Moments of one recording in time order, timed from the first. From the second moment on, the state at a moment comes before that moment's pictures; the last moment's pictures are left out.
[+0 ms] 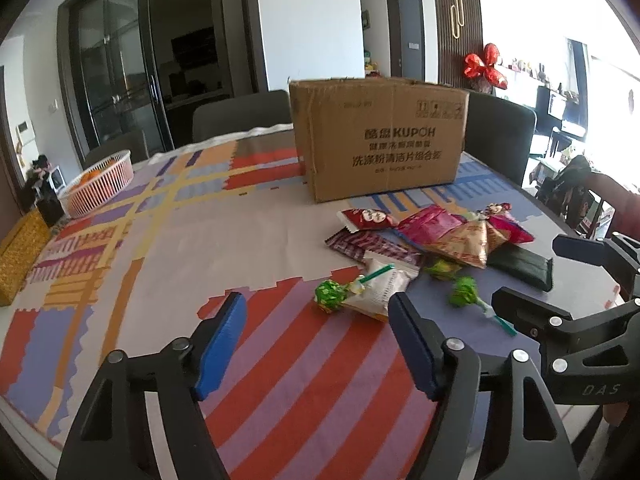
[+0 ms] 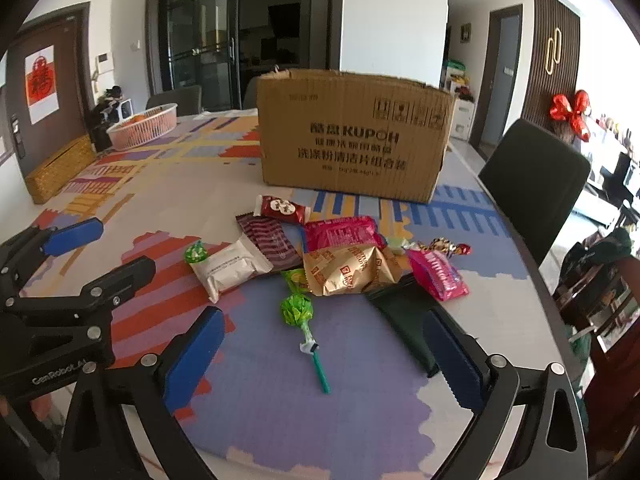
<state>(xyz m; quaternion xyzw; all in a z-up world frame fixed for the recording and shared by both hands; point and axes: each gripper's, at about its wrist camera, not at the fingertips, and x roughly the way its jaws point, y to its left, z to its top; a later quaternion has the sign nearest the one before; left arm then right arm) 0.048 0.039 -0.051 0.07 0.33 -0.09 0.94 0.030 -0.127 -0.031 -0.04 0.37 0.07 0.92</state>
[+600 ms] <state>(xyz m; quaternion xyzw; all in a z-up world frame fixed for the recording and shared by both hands) 0.105 0.050 -0.088 0.00 0.40 -0.12 0.91 0.073 -0.115 -0.061 -0.01 0.44 0.08 0.90</state>
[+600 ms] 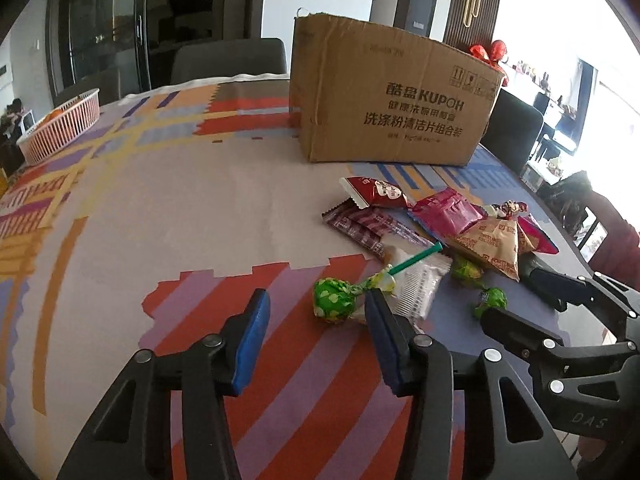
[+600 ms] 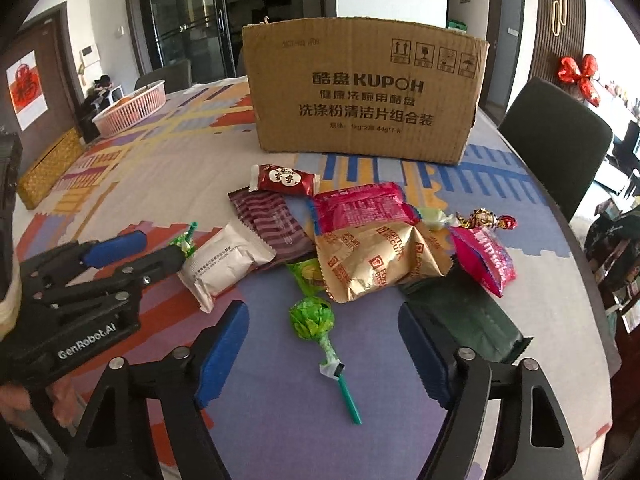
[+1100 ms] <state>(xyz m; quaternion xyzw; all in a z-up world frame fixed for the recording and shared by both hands) 0.120 0.040 -0.097 -0.01 0.43 -0.14 0.89 0.078 -0.116 -0.069 0.01 0.45 0.09 0.89</state>
